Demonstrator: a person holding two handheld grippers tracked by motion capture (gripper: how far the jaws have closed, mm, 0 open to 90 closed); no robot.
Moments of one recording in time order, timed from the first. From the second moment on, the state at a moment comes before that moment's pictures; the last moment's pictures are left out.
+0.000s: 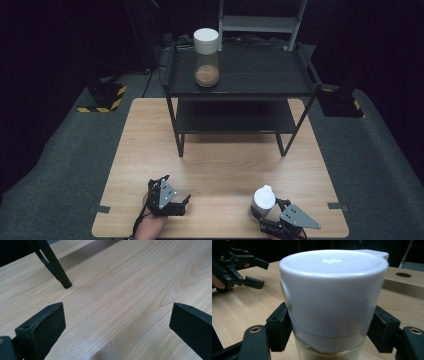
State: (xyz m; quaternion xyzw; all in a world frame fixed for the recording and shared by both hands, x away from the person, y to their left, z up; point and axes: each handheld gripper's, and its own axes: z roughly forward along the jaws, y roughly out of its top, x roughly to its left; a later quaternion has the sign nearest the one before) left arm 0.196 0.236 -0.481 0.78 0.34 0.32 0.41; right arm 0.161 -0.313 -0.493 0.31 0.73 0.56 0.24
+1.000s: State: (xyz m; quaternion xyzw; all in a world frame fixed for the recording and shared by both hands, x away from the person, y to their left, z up) left arm 0.196 0.236 -0.481 0.79 0.34 0.32 0.41; right arm 0.158 -0.322 -0.493 0.34 0.70 0.56 0.28
